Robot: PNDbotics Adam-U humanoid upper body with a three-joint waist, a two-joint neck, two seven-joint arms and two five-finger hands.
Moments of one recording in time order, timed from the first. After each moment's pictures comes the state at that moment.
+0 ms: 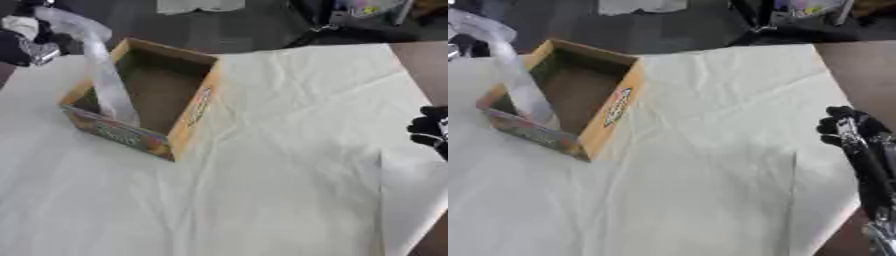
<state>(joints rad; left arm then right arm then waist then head) -1.15 0.72 -0.20 -1.23 -0.19 -0.12 -0.70 -0.10 -0.51 -0.07 -1.99 -0.23 0.10 -0.35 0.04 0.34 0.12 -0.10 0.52</state>
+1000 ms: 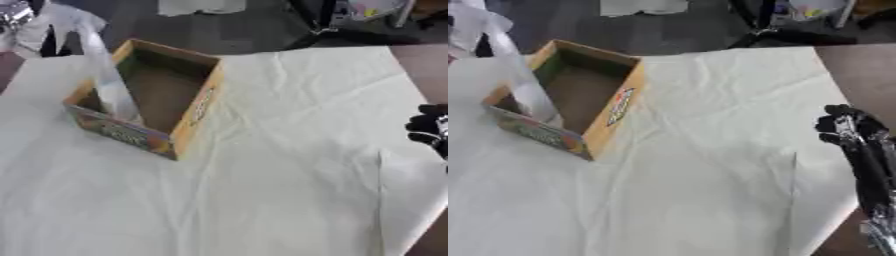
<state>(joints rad) -1.15 0.77 -0.14 -1.25 -0.13 -0.10 -0.51 -0.09 -0.51 -0.08 -1.99 -0.24 0.09 -0.36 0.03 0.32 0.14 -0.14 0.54</state>
